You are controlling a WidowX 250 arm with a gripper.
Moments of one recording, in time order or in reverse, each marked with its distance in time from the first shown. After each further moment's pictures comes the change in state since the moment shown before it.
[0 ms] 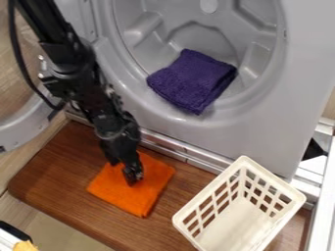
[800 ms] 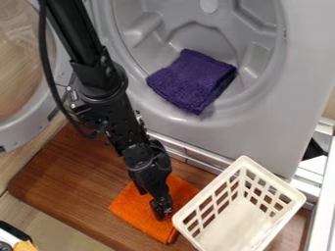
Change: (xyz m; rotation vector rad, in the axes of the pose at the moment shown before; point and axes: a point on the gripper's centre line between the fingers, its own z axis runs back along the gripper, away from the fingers) arm 0.005 -0.075 -0.009 -0.094 -0.017 -0.122
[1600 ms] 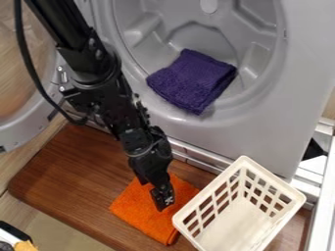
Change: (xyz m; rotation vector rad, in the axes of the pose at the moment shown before) arm 0.008 -0.003 0.023 -0.030 -0.018 -0.007
